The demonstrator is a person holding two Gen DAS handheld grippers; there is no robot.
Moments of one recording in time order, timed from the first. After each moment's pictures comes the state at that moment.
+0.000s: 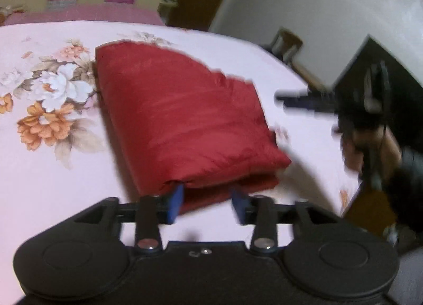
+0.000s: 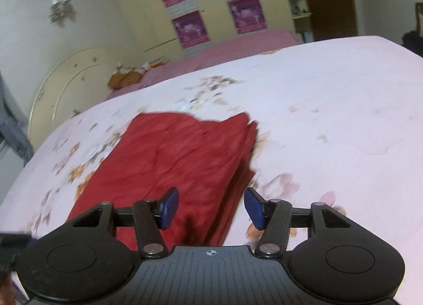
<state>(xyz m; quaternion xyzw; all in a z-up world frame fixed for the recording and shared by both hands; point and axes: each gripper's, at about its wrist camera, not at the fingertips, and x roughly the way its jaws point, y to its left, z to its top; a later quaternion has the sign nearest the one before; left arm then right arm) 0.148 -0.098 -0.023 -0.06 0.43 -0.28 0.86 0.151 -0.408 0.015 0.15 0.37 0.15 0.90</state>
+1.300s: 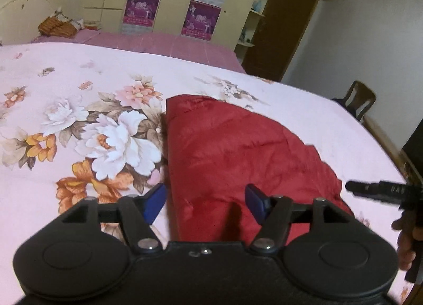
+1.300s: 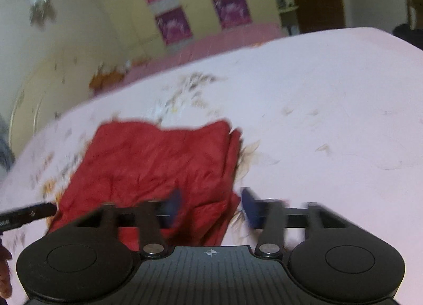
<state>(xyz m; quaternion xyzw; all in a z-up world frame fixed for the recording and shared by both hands) 0.245 -0.101 -0.035 -0.11 0.37 -0.10 0.92 0.207 -0.419 -0.025 0.18 0.39 0.12 0.90</state>
